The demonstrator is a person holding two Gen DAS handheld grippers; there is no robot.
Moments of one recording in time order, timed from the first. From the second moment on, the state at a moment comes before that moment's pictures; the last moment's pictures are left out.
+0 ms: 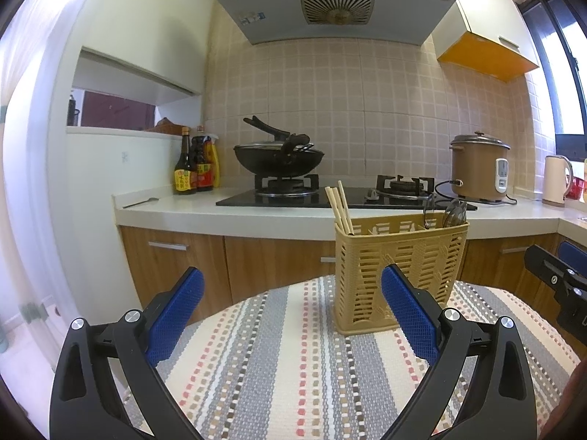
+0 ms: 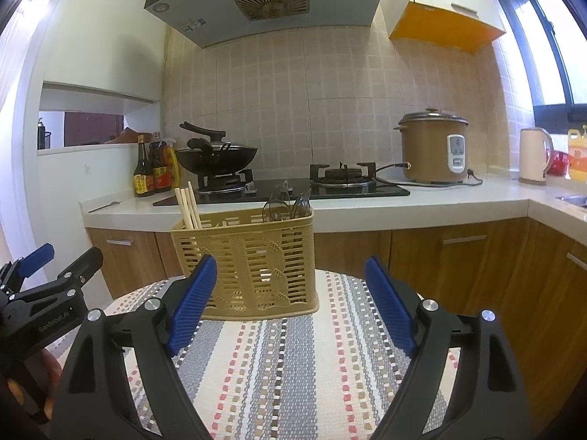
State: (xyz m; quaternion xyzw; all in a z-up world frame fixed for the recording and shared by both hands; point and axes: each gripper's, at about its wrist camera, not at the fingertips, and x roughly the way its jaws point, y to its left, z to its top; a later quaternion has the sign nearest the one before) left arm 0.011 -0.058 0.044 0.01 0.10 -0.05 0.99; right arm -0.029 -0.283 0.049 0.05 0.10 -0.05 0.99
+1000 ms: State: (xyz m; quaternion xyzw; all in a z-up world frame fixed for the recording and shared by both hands) left arm 0.014 -0.056 0.043 0.01 0.10 -0.04 0.99; right arm -0.026 -0.283 0.045 0.05 0.10 -0.06 0.99
